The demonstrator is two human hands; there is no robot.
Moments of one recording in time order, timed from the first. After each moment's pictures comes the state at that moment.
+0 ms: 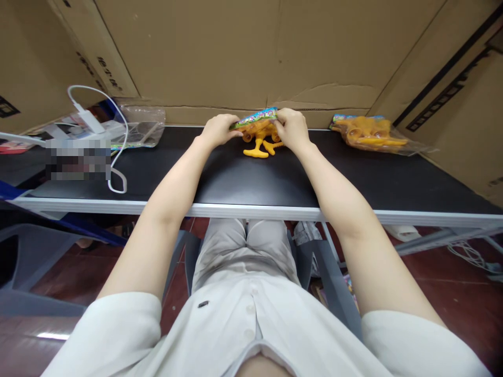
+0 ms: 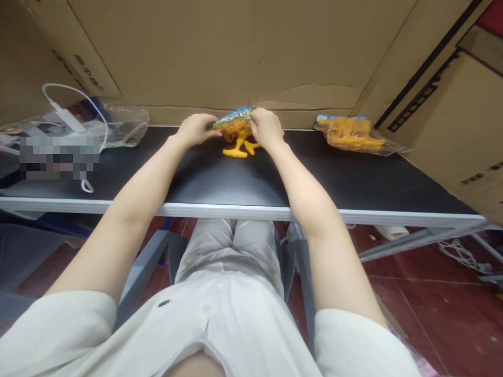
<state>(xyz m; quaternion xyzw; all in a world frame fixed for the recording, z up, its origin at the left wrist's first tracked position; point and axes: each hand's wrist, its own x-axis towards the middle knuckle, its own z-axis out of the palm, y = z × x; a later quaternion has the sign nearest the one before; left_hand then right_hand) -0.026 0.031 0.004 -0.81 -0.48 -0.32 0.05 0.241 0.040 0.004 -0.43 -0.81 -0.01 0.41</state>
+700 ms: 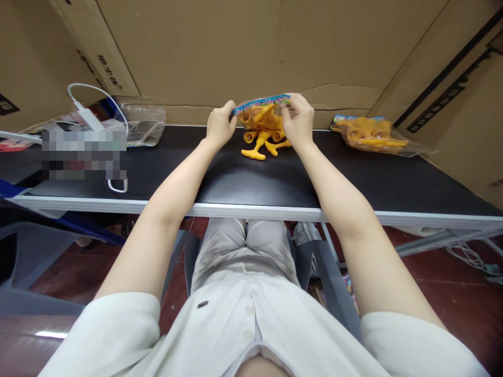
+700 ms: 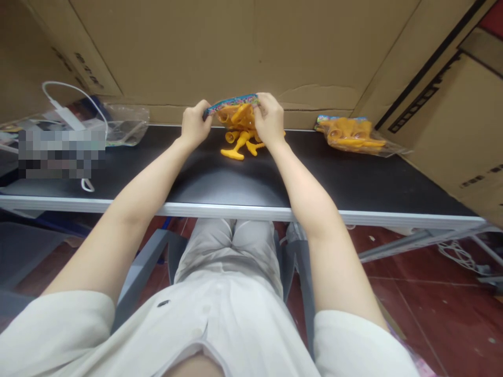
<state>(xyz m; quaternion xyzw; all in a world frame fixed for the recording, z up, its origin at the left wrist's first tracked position) -0.018 0.037 -0.005 -0.76 -0.47 -0.45 0.05 0.233 0.019 0.021 -0.41 -0.75 0.00 0.53</state>
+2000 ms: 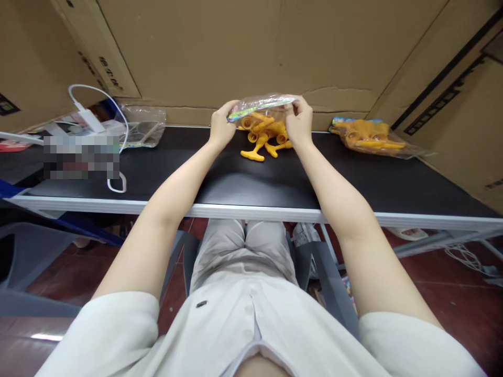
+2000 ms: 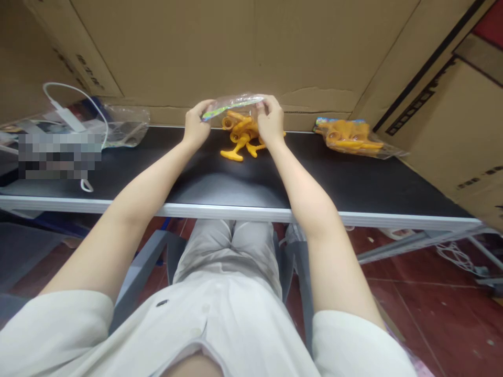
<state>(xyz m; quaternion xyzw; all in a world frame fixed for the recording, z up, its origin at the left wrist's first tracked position) -0.014 0.063 -0.013 -0.72 -0.34 -0.59 -0.09 0.236 0.057 0.014 -0.35 -0.69 0.12 0.62</state>
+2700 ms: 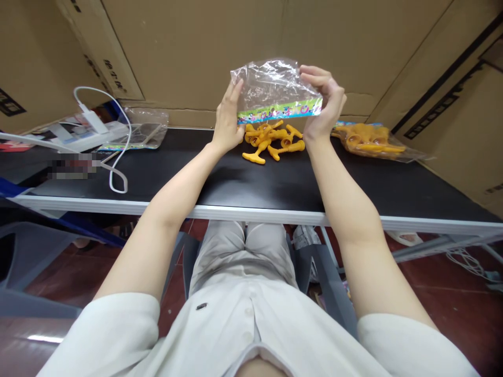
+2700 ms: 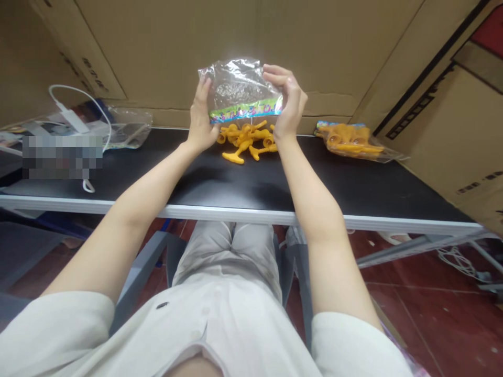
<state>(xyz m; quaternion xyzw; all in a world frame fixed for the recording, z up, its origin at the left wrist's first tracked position) -0.008 0.048 0.001 -0.76 -0.28 -0.58 -0.09 0.226 -0.018 0.062 -0.28 -0.60 0.12 0.74</state>
